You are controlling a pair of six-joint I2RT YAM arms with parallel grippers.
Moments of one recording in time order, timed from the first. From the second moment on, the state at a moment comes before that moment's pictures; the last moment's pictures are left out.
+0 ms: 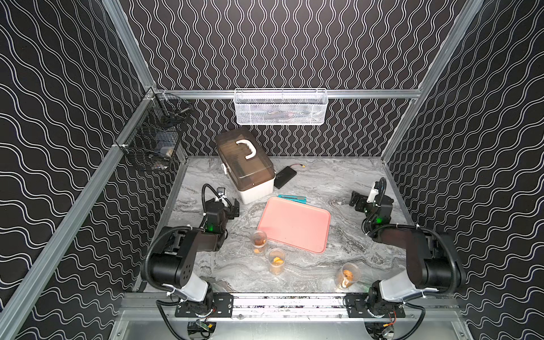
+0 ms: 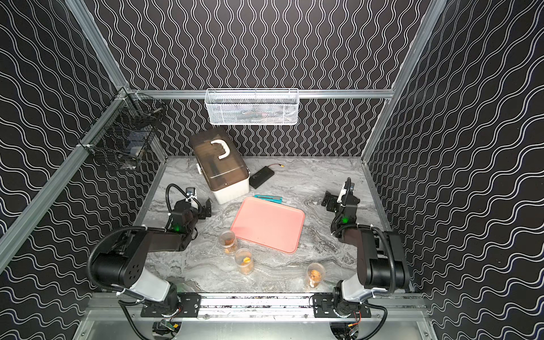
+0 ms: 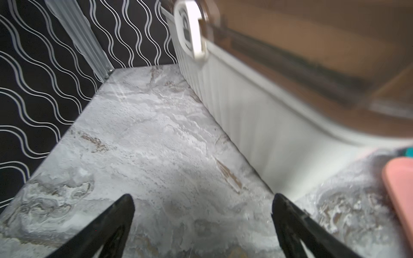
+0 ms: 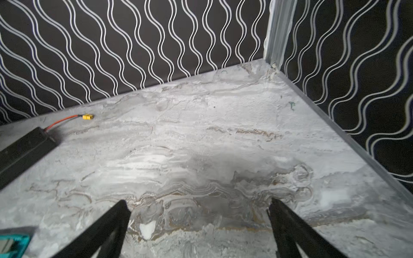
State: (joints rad) left arm -0.08 1.53 0.42 0.77 -0.22 0.00; right arm -0.07 1.51 0.54 0.60 0.08 0.19
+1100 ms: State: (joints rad) left arm -0.18 1.09 1.05 -0.58 0.34 -0.34; right arm 0.16 1.29 1.18 -0.65 -0.27 0.53
